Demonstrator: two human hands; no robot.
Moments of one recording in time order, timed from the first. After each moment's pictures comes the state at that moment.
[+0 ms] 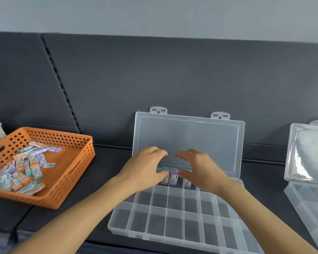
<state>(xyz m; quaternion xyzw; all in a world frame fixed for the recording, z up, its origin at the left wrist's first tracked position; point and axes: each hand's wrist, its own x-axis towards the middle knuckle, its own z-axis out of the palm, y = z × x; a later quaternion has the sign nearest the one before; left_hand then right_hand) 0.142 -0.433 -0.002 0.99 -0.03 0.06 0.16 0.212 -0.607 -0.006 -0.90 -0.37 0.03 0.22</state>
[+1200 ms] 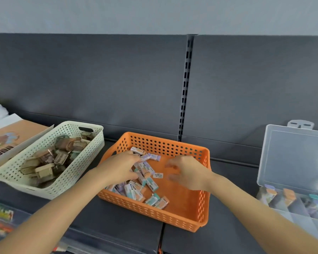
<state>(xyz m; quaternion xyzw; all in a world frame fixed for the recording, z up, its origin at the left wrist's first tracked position) 0.027 -0.027 -0.015 0.99 0.09 -0.11 0.06 0.128 -0.232 -0.018 -0.85 -0.48 0.14 0.17</state>
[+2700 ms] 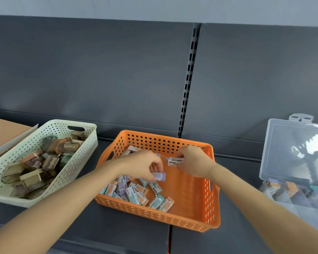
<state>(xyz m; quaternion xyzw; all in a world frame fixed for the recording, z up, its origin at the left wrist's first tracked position) 0.074 -0.031 -0.029 0.96 -0.08 -0.16 0.22 0.152 -0.209 -0.030 -0.93 -0.32 0.13 0.14</state>
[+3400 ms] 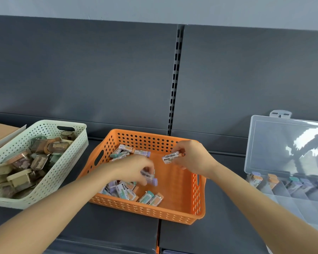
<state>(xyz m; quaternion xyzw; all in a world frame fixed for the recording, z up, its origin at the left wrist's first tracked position) 0.067 -0.045 -0.038 0.97 -0.08 -0.17 0.17 0.139 -0.241 -0.013 -0.90 -0.31 0.10 0.28</state>
